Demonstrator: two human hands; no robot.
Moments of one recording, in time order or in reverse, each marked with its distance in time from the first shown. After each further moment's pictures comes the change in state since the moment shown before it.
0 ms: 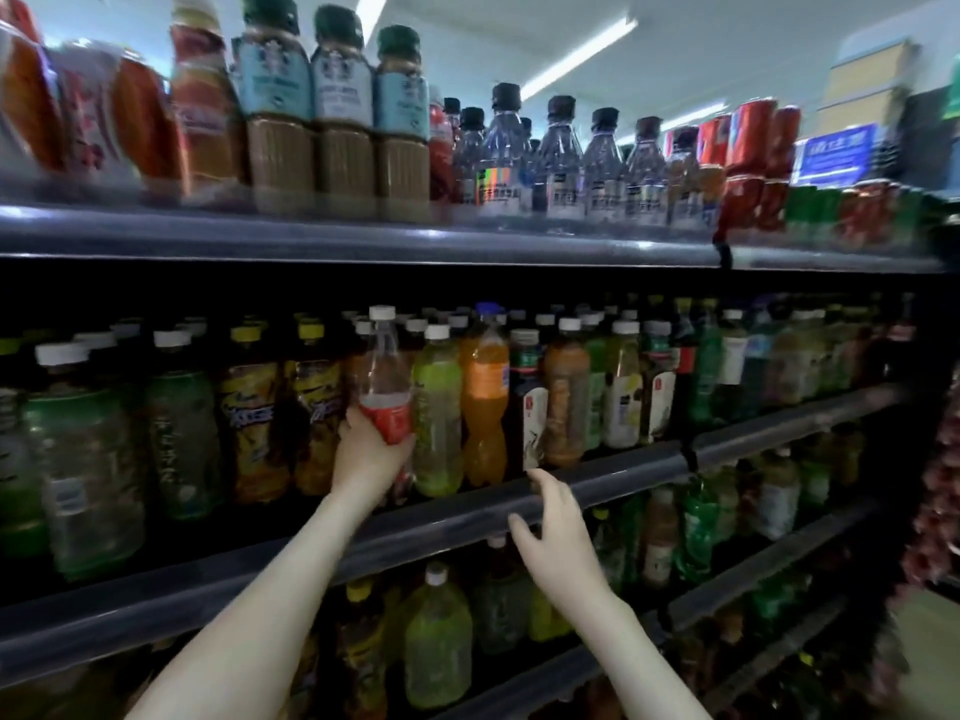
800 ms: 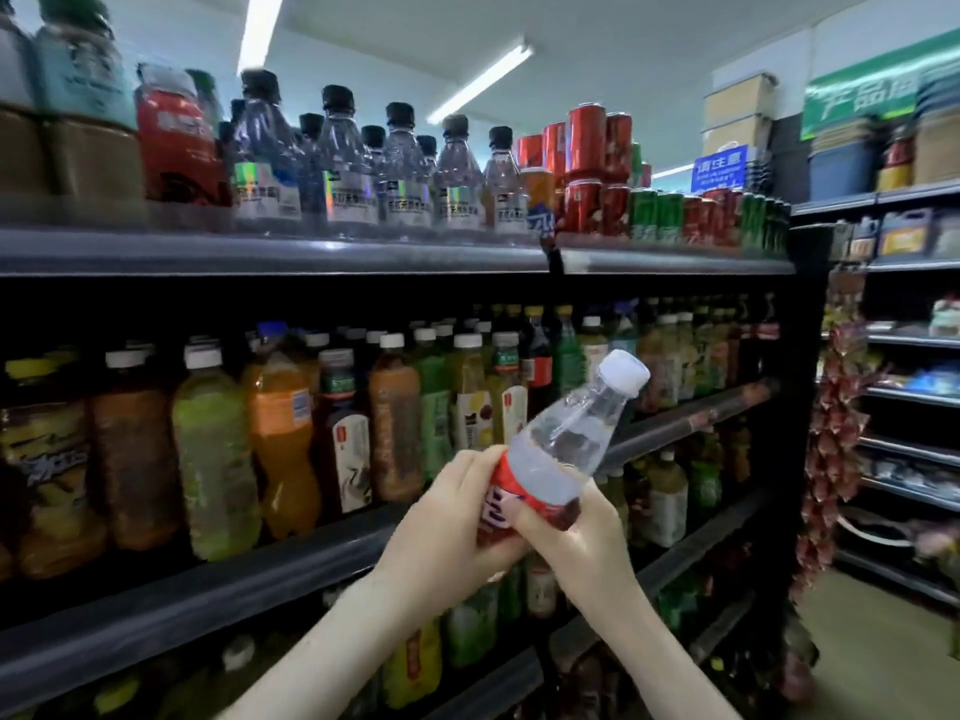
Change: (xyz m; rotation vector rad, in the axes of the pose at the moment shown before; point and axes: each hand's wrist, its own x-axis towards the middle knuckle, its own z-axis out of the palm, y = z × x) left_hand -0.152 0.162 0.161 0.003 -0.355 0.877; right_hand -0.005 0.083 -0.186 0.466 0.272 -0.164
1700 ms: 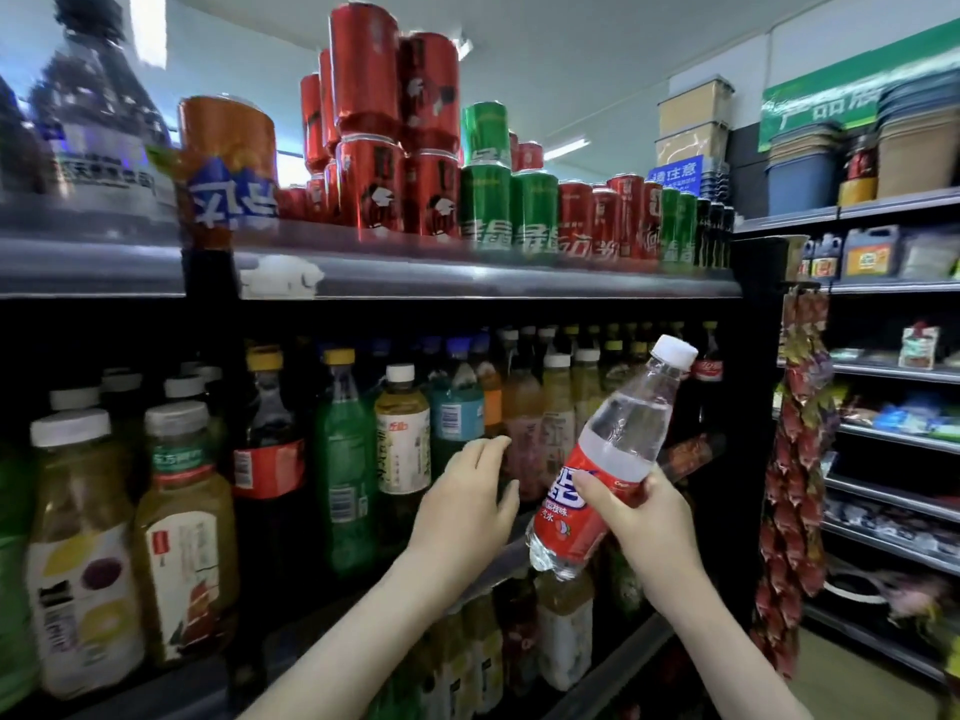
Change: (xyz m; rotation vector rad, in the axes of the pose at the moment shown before) left_hand 0.315 -0.027 0.308 0.220 0.087 -0.096; right_hand 0.267 0.184 -0.302 -0.066 0.234 0.109
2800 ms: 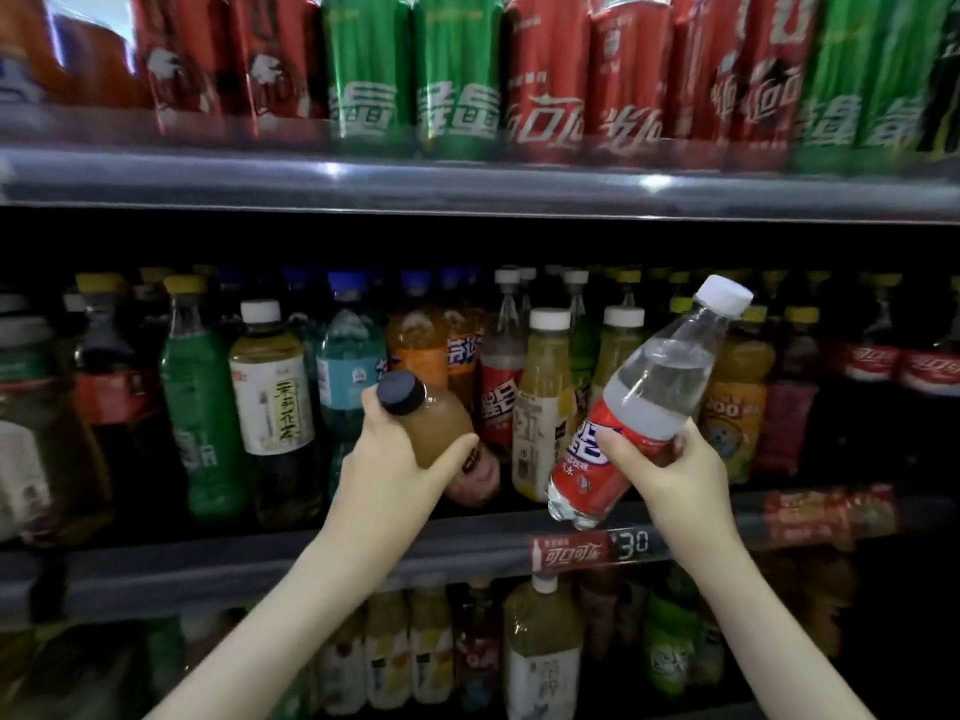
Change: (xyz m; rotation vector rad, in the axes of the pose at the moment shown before) left_hand 0.078 0.064 0.109 0.070 0.282 -0.789; right_hand 0.215 0.128 -0.073 0.232 -0.435 0.006
